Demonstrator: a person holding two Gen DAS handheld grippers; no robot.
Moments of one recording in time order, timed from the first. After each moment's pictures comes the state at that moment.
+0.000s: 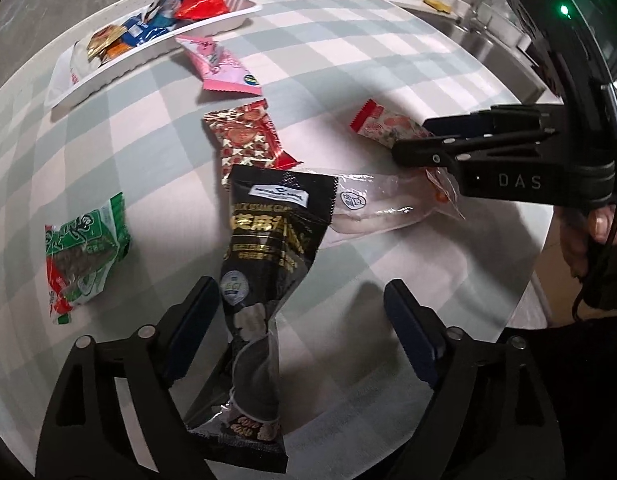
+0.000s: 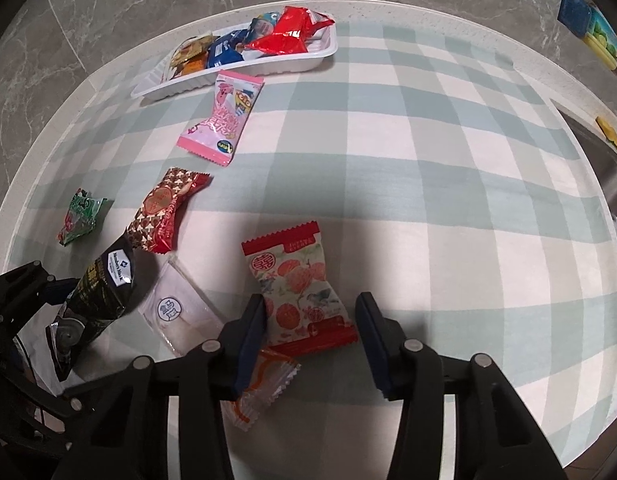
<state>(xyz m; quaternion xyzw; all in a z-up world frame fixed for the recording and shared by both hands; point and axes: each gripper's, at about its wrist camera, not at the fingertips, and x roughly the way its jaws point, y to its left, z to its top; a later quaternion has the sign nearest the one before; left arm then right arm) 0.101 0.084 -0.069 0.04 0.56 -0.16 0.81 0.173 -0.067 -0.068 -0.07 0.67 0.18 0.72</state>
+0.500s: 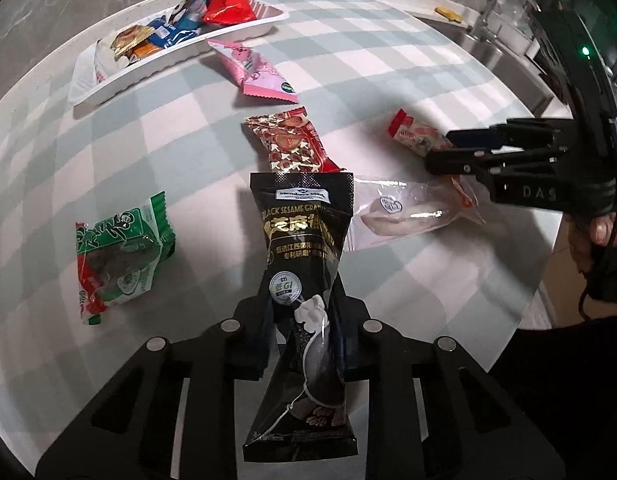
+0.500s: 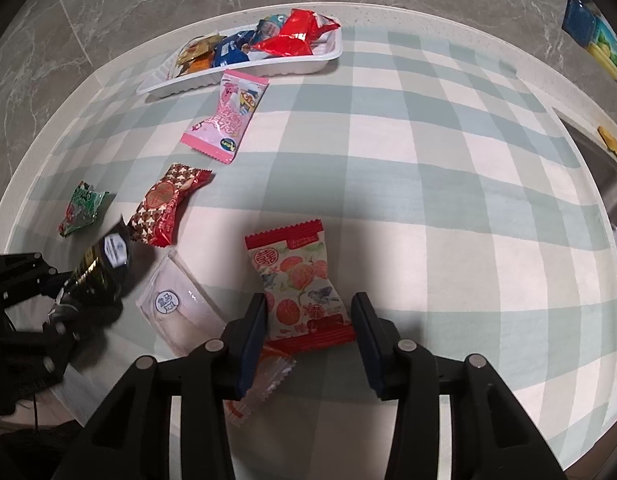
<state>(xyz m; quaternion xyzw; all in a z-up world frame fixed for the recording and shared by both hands) 0.104 0.109 -0.063 0.04 0.55 -0.15 0.82 0.169 -0.069 -0.065 -0.08 0.66 0.19 0.72</state>
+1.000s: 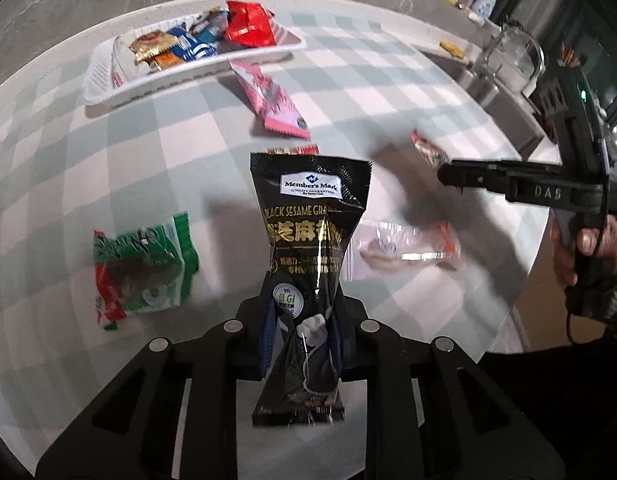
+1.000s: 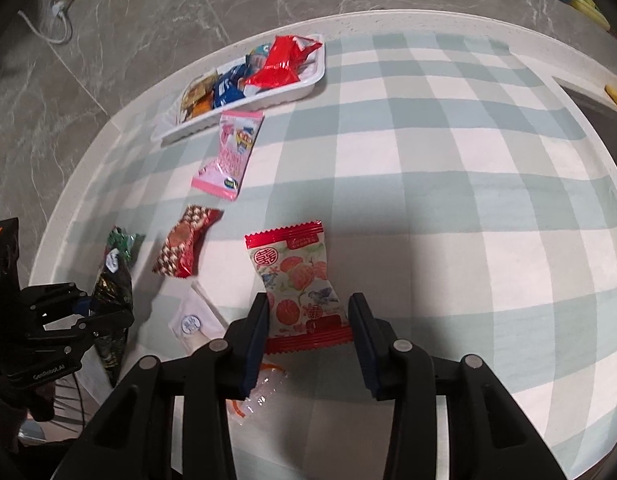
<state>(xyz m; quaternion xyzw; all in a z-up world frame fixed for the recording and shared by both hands) 0.112 0.135 -0.034 -0.04 0.53 -0.15 0.84 0.190 -0.101 -0.050 0.04 0.66 0.21 0.72</state>
